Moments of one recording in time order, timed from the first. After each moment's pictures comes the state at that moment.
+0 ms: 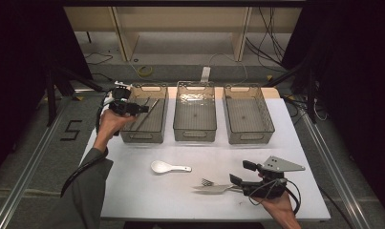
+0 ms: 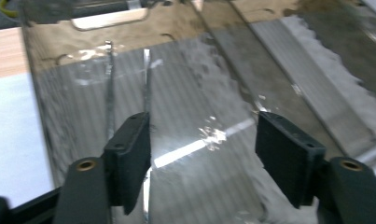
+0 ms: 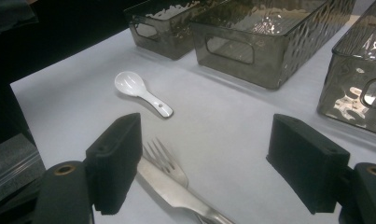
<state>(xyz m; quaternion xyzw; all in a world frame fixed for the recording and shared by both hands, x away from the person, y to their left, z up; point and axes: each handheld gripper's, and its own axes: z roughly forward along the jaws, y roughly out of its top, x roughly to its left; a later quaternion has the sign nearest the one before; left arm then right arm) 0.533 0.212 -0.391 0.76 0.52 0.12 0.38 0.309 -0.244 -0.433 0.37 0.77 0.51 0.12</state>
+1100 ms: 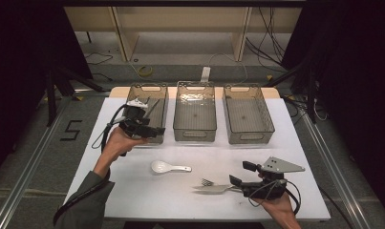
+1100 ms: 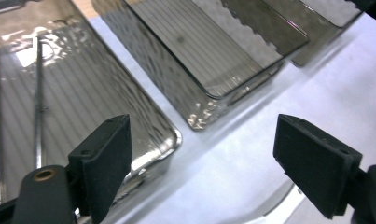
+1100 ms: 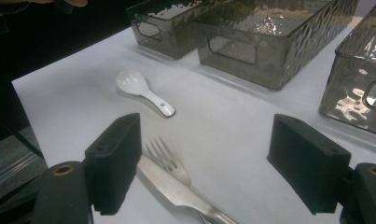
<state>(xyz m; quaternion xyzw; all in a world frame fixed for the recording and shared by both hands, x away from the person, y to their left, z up) 0.462 0.163 -0.389 0.81 0.42 0.09 0.39 0.307 -0.243 -0.432 0.36 0.77 0.51 0.13</state>
